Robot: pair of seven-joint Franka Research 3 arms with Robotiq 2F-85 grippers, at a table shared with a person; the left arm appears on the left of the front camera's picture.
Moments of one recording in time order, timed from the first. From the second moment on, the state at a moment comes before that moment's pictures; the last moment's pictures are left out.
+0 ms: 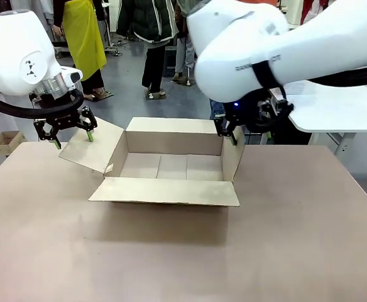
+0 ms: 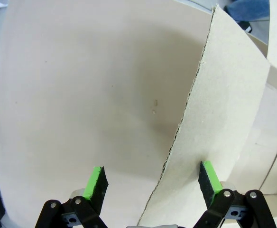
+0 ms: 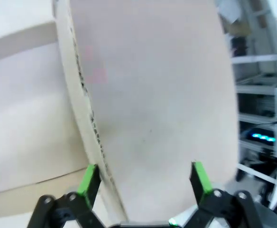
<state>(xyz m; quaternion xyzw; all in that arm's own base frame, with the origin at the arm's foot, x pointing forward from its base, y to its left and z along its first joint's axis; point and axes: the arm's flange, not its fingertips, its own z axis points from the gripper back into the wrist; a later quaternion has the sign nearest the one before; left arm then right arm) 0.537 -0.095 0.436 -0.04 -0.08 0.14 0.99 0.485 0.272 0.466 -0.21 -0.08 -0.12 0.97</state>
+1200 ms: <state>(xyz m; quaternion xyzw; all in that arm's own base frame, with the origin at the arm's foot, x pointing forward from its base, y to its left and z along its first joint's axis) 0.537 -0.095 0.436 -0.04 -0.08 0.14 0.99 0.470 0.192 0.447 -0.06 -0.07 -0.12 0.99</state>
